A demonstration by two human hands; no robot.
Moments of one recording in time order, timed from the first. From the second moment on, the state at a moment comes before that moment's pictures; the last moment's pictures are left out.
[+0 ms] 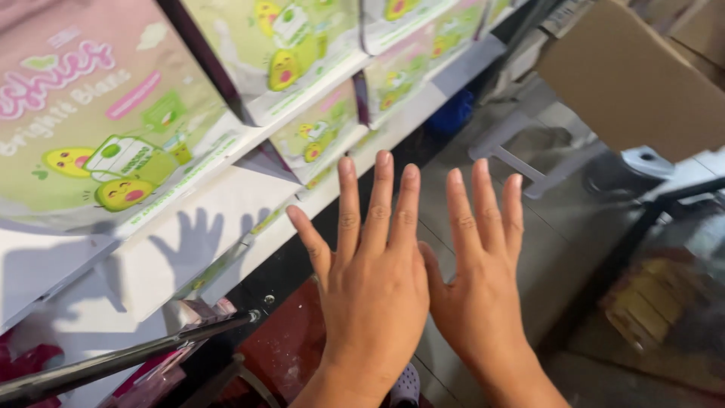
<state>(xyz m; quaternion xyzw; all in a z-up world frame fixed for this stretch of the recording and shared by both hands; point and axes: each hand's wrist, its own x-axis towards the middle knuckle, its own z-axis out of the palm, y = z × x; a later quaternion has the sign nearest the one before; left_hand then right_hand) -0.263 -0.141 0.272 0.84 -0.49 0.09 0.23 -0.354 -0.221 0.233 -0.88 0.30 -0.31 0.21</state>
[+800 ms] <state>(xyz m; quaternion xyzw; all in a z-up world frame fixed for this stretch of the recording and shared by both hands) -0.327 -0.280 0.293 0.78 -0.59 0.05 0.20 -0.490 -0.326 0.280 -0.84 0.45 -0.28 0.15</state>
